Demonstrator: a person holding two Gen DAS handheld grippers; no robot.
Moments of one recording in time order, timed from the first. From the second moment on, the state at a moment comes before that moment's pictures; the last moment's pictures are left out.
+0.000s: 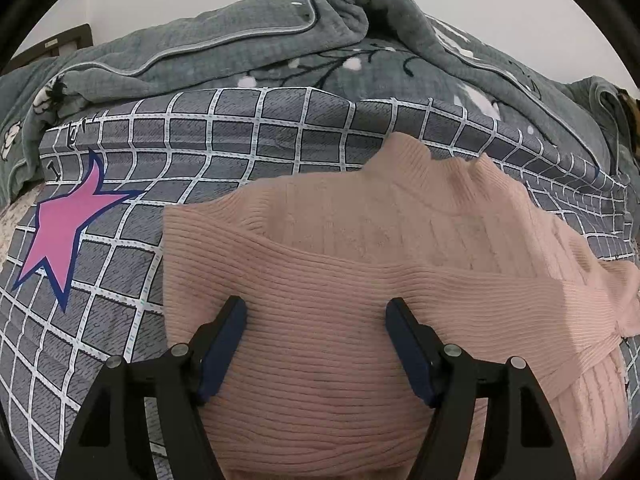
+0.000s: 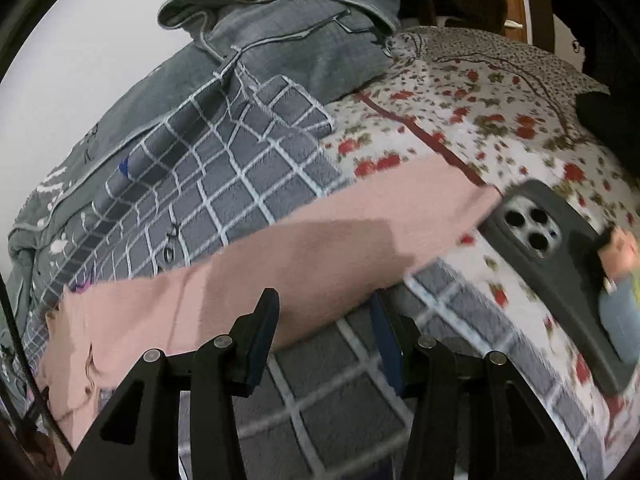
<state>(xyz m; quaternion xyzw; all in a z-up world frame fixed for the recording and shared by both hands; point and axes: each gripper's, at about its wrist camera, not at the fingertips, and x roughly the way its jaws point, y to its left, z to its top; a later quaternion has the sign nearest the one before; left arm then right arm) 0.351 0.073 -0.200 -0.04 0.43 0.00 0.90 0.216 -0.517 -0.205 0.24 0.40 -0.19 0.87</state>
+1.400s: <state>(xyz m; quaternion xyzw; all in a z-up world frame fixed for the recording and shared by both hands) 0.302 0.171 -0.142 -0.10 0.34 0.10 0.93 0.282 -0.279 -0.045 0.01 0.24 -0.08 0.97</state>
